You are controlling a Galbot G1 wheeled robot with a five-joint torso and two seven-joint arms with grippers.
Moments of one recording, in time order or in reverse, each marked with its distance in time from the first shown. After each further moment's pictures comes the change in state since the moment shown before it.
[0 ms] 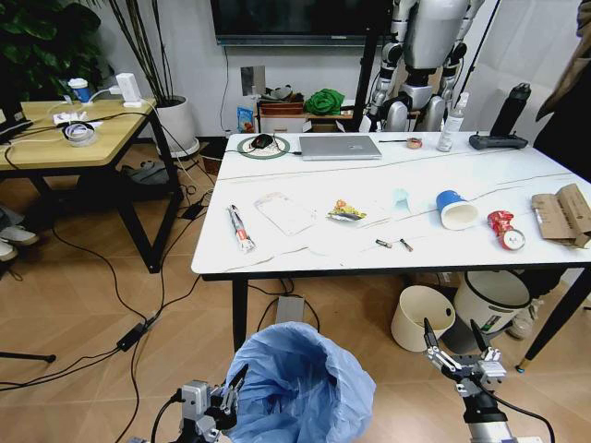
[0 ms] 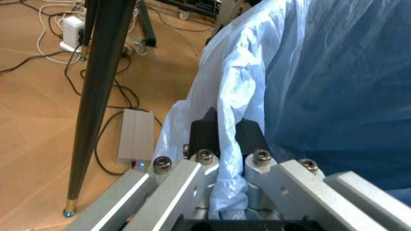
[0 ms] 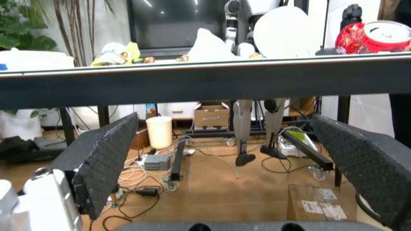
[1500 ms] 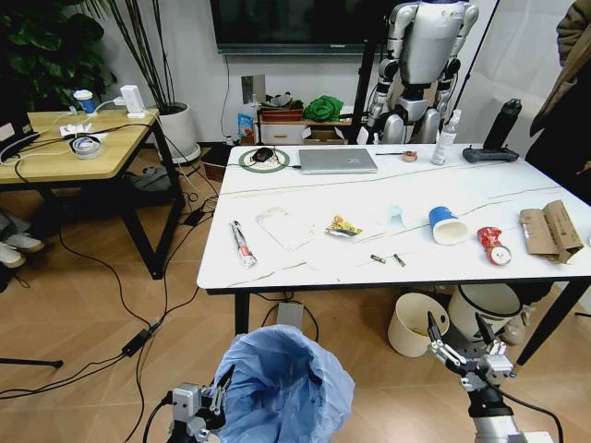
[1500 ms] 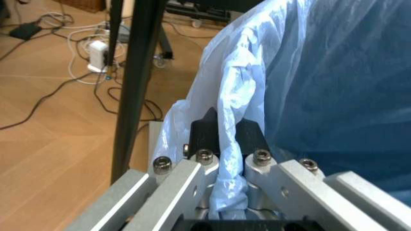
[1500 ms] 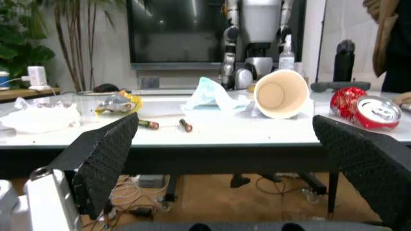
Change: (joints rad) left arm 0.026 0.043 -0.035 0.044 0.070 -0.079 -0.013; right arm 0.026 0.067 0.021 0.072 -0.076 -0.027 0.005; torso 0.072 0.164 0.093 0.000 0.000
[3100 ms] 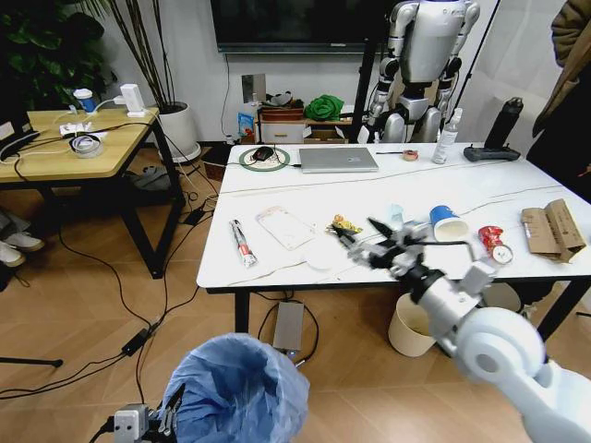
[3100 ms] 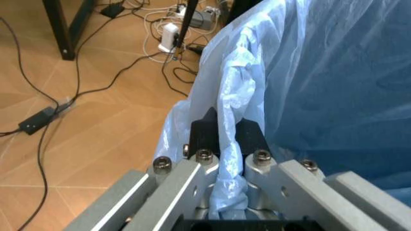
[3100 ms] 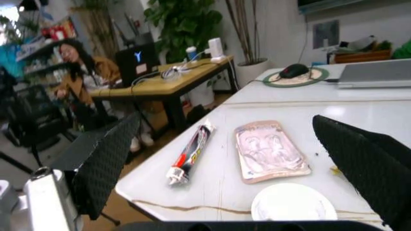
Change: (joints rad) left arm 0.197 -0.141 -0.212 -0.121 -0.051 0.083 -0.057; right arm 0.611 -0.776 -0.629 0.273 0.718 -0.650 0.349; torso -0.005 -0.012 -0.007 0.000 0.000
